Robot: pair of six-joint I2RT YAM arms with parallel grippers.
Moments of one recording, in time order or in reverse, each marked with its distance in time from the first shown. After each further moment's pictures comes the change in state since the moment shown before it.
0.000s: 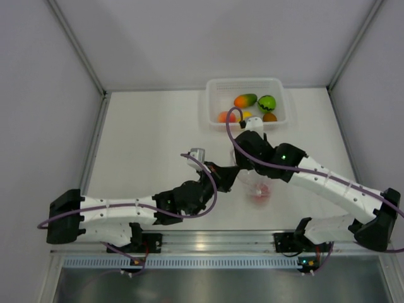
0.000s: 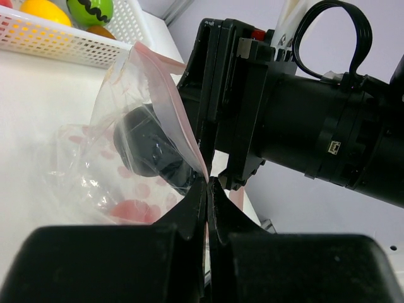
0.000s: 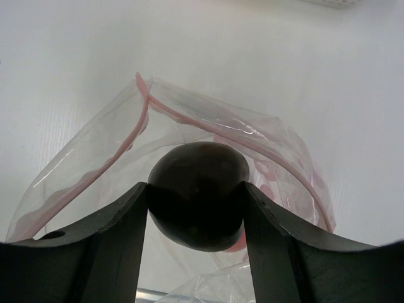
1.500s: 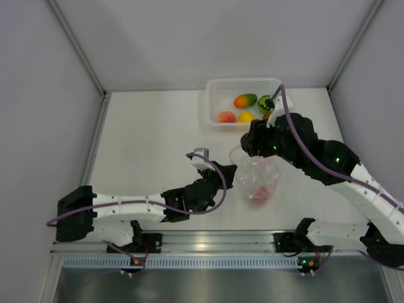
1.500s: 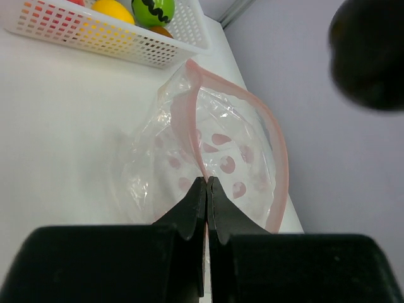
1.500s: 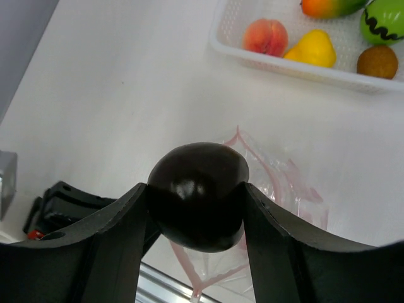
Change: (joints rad) left arm 0.024 0.102 0.027 -0.058 -0.099 -0.024; right arm -0.049 -0.183 0.204 -0.023 -0.183 -0.090
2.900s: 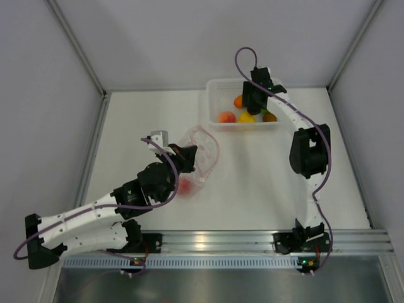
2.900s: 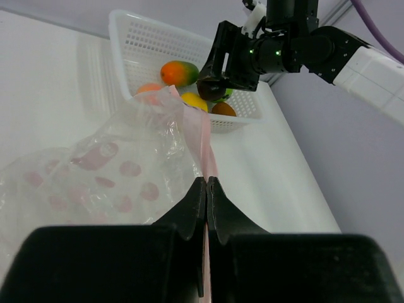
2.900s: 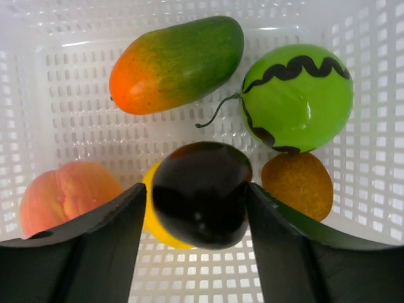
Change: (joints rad) left arm 0.195 -0.431 0.049 -0.402 0.034 0.239; right arm -0.605 1.085 0.498 0.328 -0.156 -0.170
